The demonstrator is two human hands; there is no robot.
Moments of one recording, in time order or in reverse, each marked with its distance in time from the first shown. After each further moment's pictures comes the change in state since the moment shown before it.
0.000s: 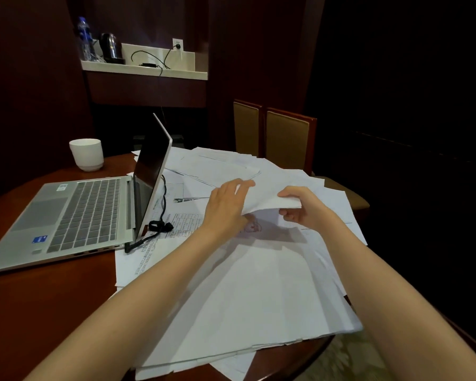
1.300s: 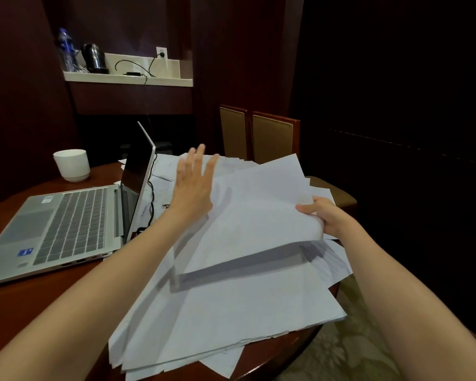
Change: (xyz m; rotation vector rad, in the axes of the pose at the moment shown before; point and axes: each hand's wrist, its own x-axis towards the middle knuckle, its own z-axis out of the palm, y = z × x) left_hand 0.020 -0.025 -0.027 0.255 0.155 -0.017; right_hand -0.011 0.022 -0.069 -0.098 0.178 -0.026
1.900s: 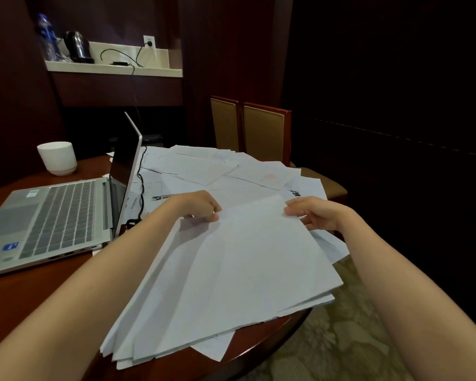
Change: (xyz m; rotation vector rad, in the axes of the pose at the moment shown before) left_hand 0.000 0.013 0.000 -0.435 -0.923 -0.189; right_hand -0.017 0.001 -0.010 -0.202 -0.289 0.160
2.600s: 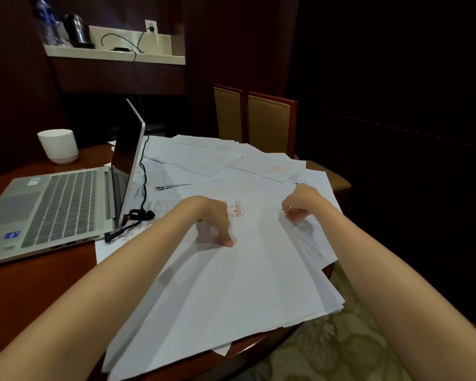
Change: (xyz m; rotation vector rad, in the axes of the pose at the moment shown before) left_hand 0.006 0.009 0.025 0.327 -0.187 -0.044; right_hand 0.026 -0.026 0.041 -0.510 0.434 0.185
